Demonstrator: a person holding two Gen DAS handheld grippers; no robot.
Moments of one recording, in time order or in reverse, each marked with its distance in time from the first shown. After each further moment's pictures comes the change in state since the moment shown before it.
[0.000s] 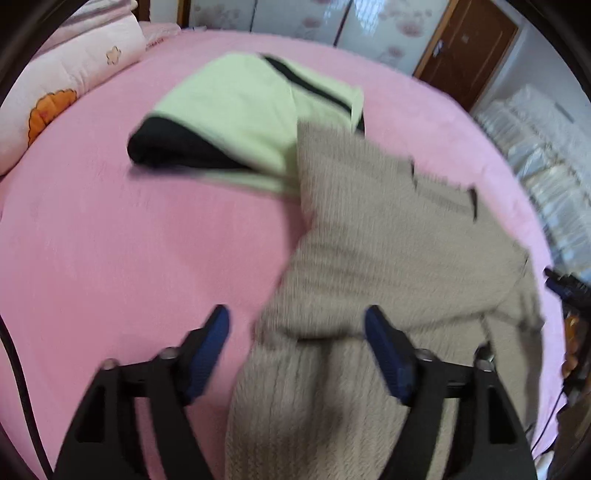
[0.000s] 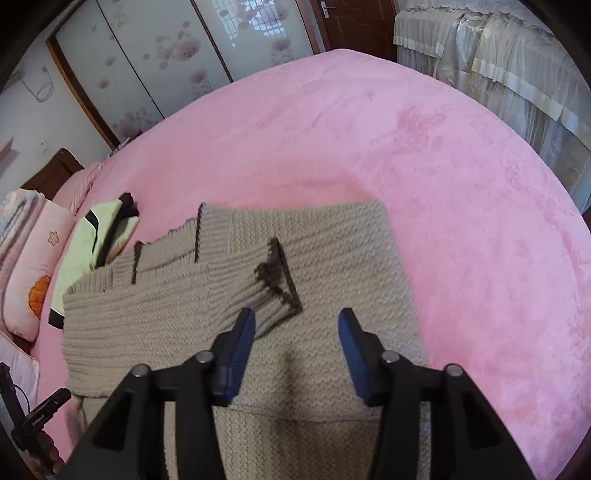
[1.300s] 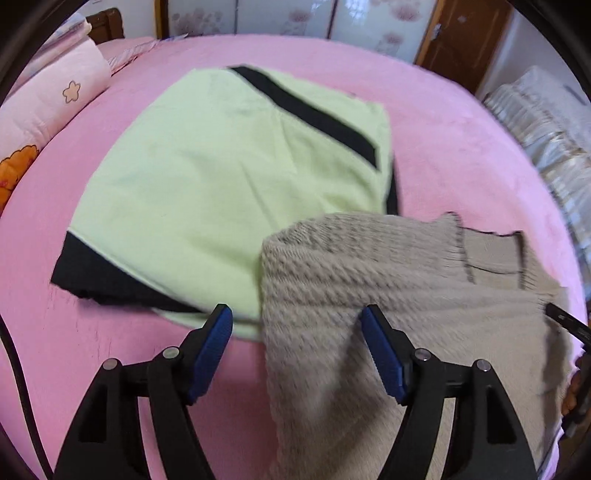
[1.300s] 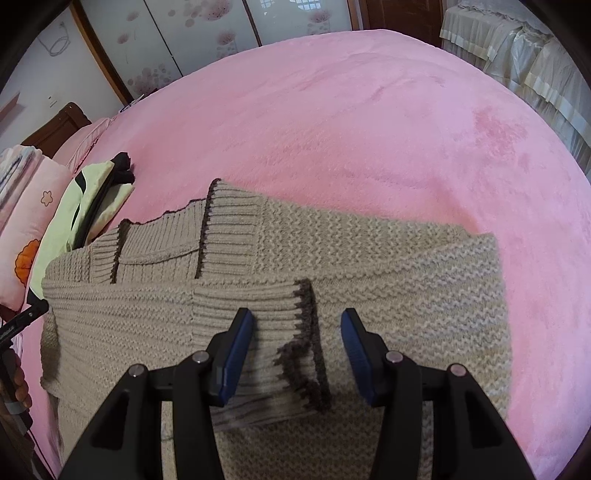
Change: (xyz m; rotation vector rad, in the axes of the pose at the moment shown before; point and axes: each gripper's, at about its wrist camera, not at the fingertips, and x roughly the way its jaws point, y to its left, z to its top) left arm 0.111 -0.016 0.122 0.085 0.055 0.078; right arm 0.099 0.055 0.030 -0.139 0.108 -0.014
